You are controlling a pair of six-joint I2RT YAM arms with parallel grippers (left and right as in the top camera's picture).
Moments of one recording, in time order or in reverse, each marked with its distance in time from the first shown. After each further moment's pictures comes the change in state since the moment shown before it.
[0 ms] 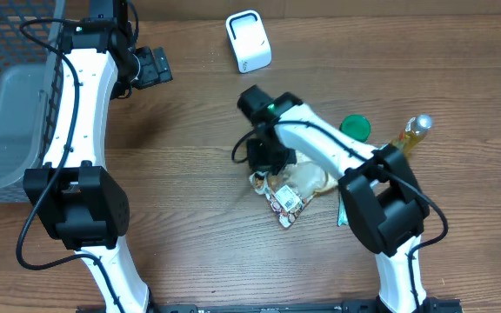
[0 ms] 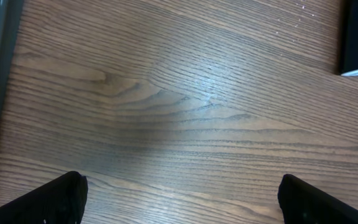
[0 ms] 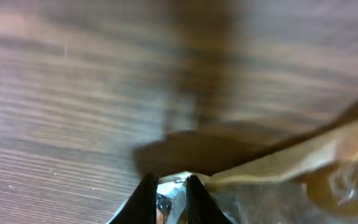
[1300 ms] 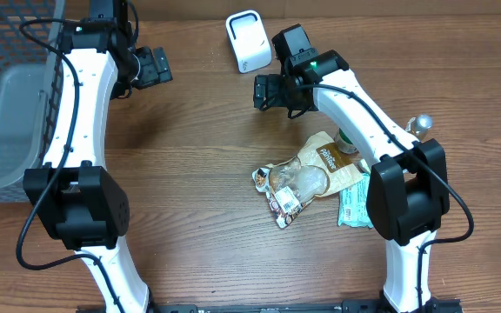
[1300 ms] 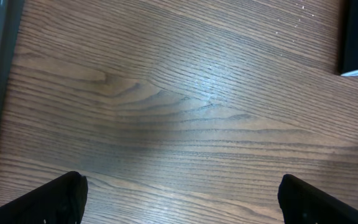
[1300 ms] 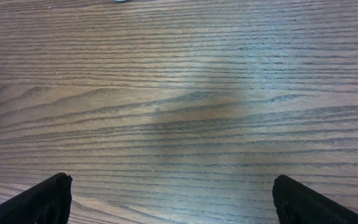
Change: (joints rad) left arm 0.000 0.000 0.000 0.000 0.000 0.000; right arm -0.178 -0.006 0.203 0.179 0.052 -0.063
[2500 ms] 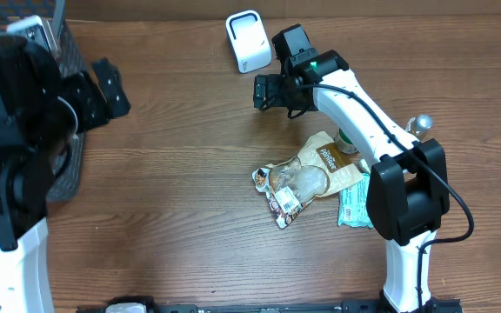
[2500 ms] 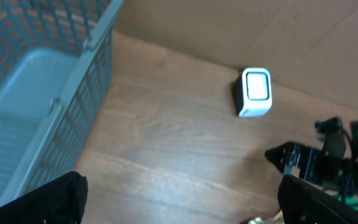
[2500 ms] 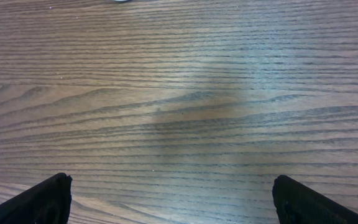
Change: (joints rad) left arm -0.002 -0.753 -0.073 -0.124 -0.053 0.000; right arm 0.000 0.000 0.000 0.000 0.000 0.000
